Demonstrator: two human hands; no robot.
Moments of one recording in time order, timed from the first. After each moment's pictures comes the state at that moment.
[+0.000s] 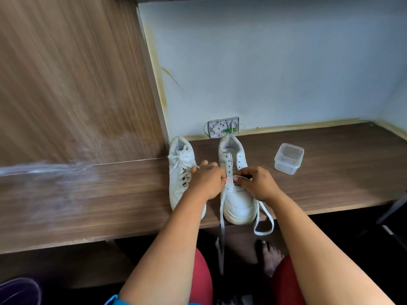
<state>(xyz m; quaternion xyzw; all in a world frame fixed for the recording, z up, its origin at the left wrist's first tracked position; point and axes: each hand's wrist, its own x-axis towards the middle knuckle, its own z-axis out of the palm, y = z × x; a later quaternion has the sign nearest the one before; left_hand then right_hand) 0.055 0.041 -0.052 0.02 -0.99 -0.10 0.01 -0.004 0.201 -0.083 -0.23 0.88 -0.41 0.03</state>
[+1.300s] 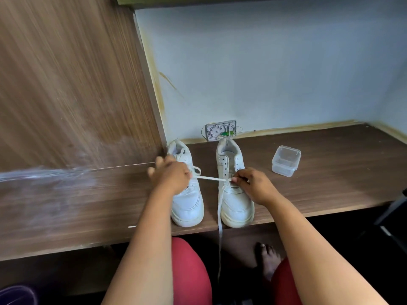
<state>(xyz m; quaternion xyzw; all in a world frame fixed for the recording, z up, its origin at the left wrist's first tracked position) 0.080 -0.017 -0.019 0.21 -0.97 -0.09 -0.01 -0.007 0.203 -0.083 -0.28 0.89 -0.37 0.02</state>
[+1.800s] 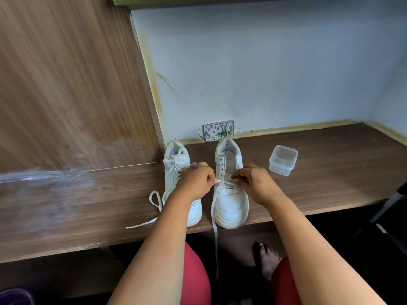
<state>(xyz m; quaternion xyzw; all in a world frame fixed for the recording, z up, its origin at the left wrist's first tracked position) 0.050 0.015 -0.056 0.00 -0.98 -0.18 0.05 -0.001 0.210 -0.073 -0.31 0.89 -0.32 -0.05</state>
